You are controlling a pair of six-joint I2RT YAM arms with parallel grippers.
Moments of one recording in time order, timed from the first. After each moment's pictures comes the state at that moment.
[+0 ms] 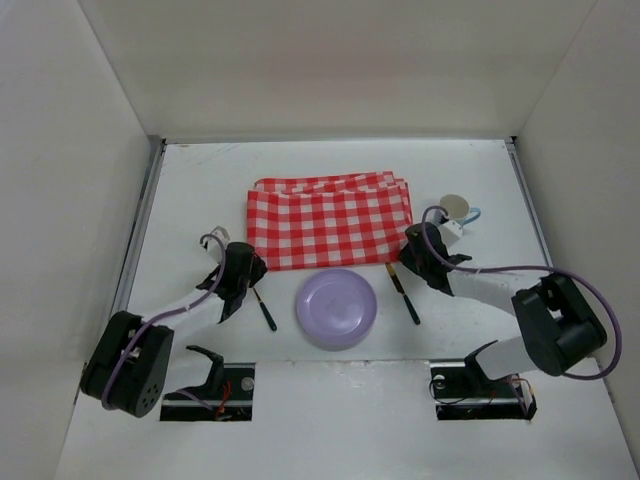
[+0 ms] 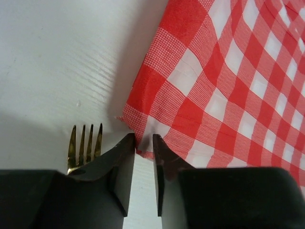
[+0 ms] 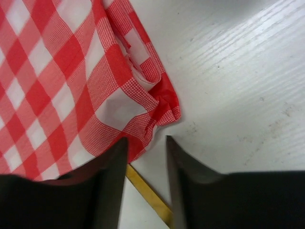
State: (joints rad) left arm -0.39 1.23 0.34 0.18 -0.32 -0.99; right arm 0.48 1.44 0.60 0.01 0.40 1.01
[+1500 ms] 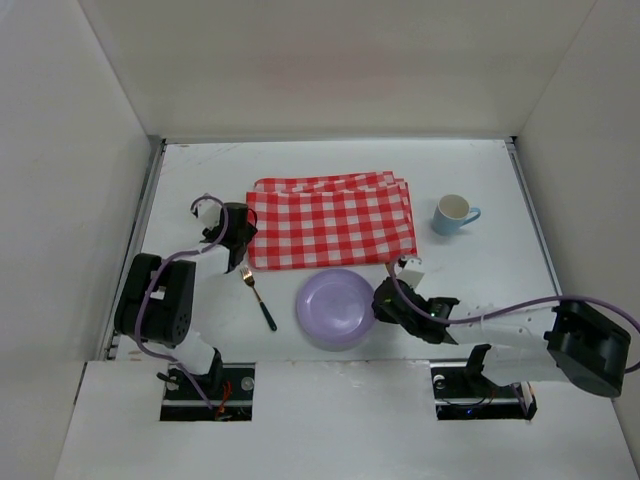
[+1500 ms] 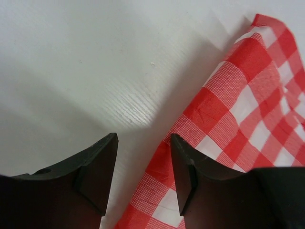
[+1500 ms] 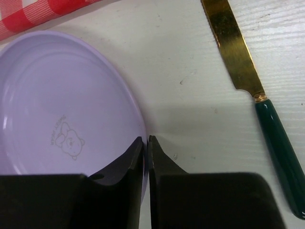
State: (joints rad) left arm -0.22 1.58 0.69 0.15 -0.43 -0.89; right arm 1.04 1.22 0.44 -0.10 0.49 1.07
